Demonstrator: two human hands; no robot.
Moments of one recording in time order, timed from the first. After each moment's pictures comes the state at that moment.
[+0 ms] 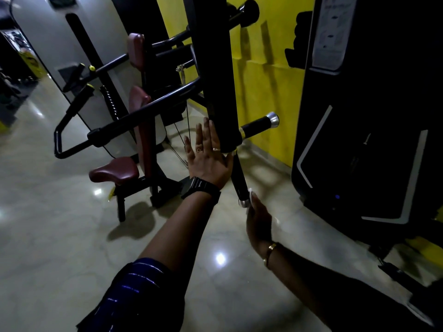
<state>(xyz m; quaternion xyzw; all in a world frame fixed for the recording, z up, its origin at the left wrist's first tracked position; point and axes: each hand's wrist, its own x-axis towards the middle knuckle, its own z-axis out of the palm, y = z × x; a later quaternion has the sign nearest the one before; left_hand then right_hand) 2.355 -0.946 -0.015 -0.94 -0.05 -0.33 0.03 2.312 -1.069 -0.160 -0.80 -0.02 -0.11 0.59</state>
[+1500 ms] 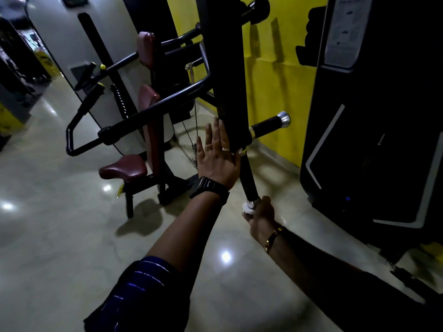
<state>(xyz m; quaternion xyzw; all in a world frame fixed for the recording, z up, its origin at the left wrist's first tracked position) 2.359 -0.945 -0.015 -0.94 -0.04 -0.33 -0.01 2.331 -1.046 -0.117 -0.48 0.26 0.16 0.82</state>
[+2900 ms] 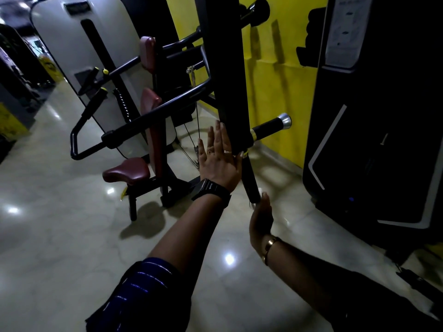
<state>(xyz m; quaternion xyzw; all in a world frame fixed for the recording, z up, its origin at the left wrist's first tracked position) 2.361 -0.941 -0.022 -0.94 -0.03 -0.35 -0.01 2.331 -1.026 -0.157 -0.56 0.17 -0.05 0.81</state>
